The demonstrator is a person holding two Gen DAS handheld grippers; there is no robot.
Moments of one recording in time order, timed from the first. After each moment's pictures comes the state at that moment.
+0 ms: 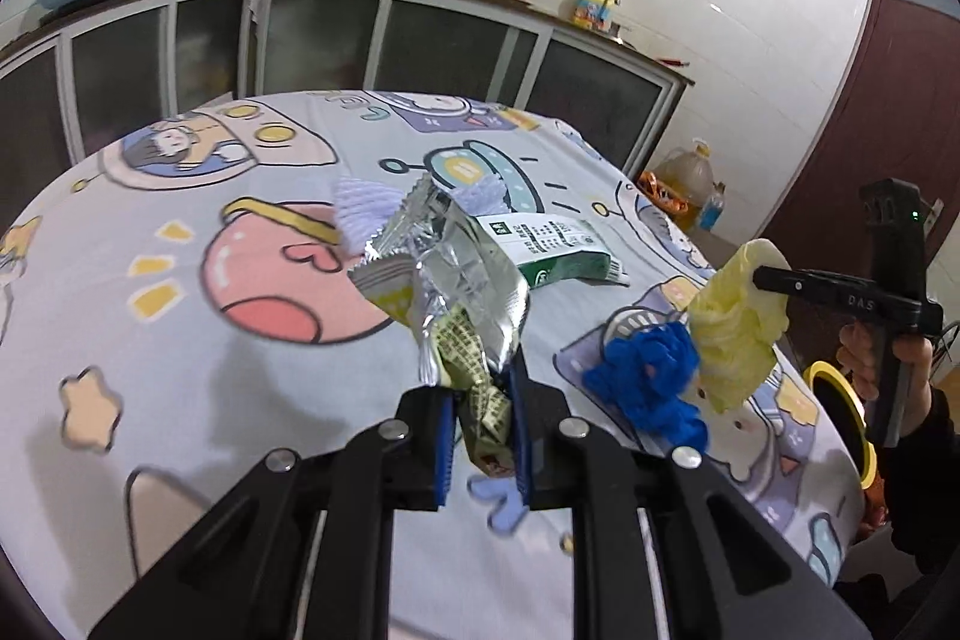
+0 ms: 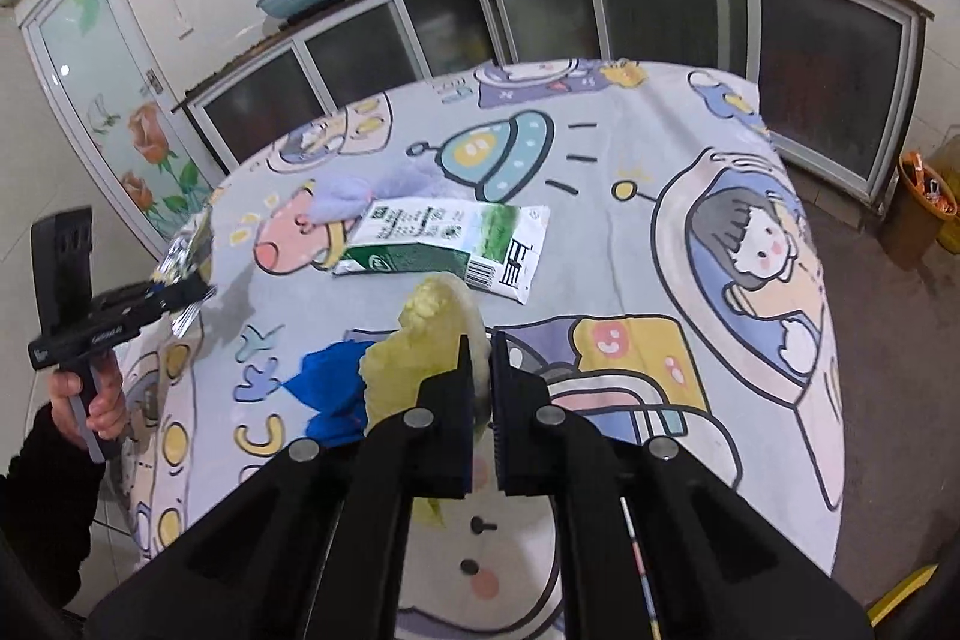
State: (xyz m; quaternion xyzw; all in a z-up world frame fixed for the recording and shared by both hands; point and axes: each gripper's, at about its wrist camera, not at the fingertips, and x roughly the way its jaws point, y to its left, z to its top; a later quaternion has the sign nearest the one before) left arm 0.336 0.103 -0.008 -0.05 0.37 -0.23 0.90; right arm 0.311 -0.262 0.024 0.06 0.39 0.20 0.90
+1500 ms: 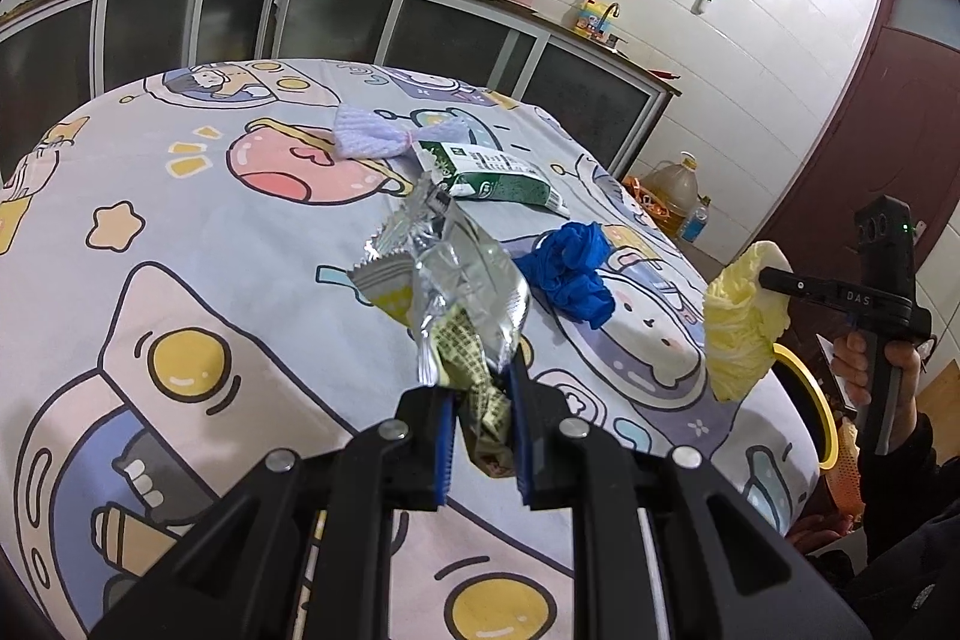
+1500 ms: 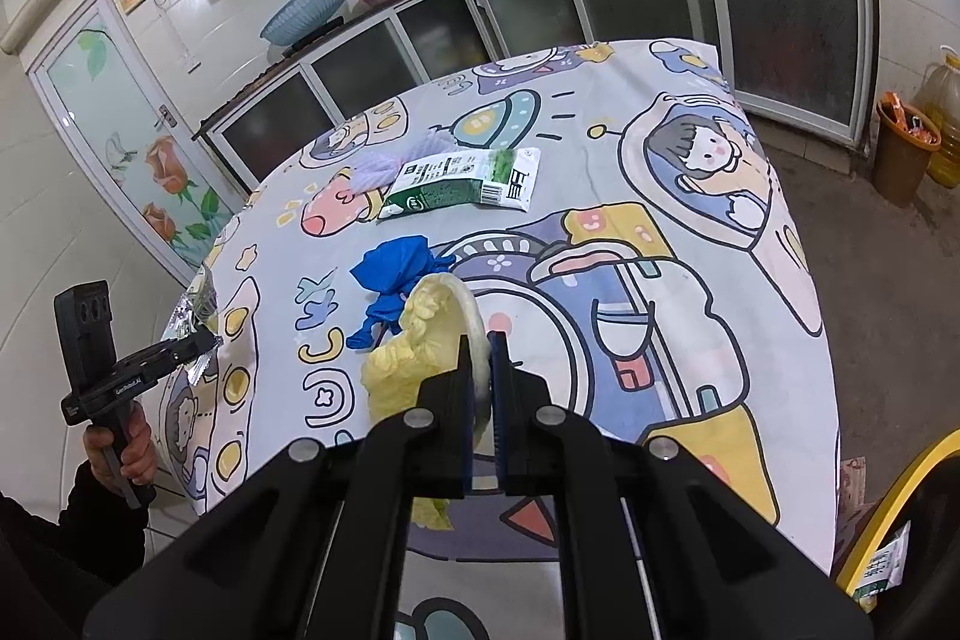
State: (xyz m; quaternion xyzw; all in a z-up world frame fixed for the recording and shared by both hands) left arm 0.228 0.103 -0.025 -0.10 0.37 -0.23 0.89; right arm 0.216 -0.299 0.020 0.11 0.39 0.21 0.89
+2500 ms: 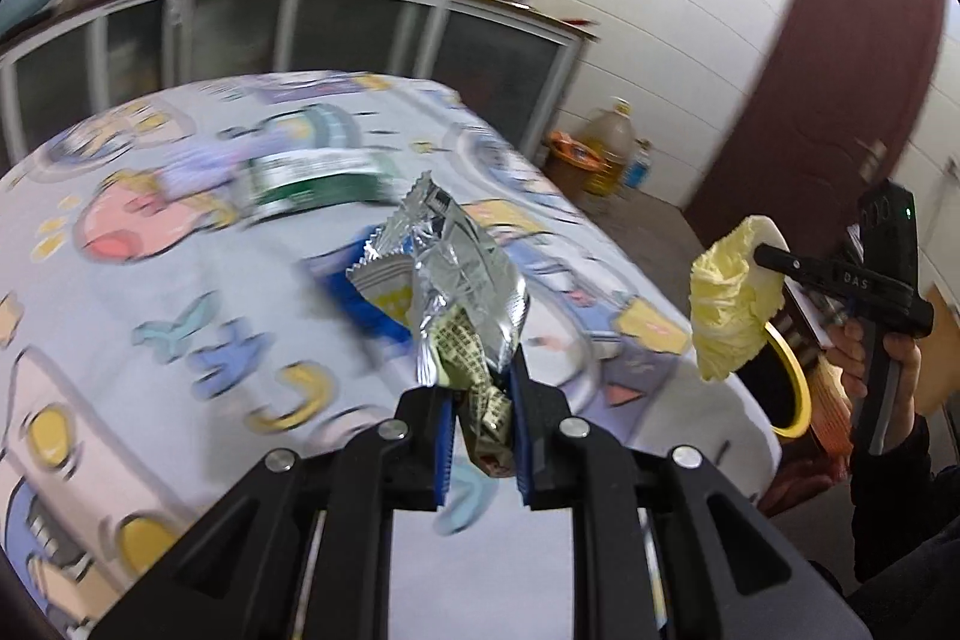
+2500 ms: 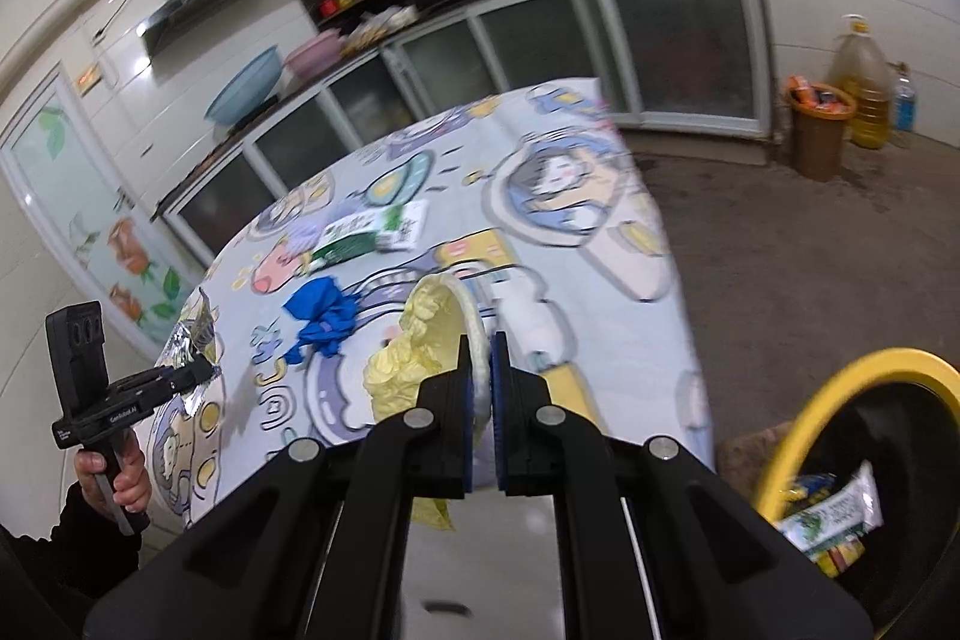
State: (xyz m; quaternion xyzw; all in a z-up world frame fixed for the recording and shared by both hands) left arm 0.225 -0.031 0.004 -0.02 0.38 -0.32 0.87; right arm 0.133 -0.421 0.034 0.17 0.33 0.10 0.92
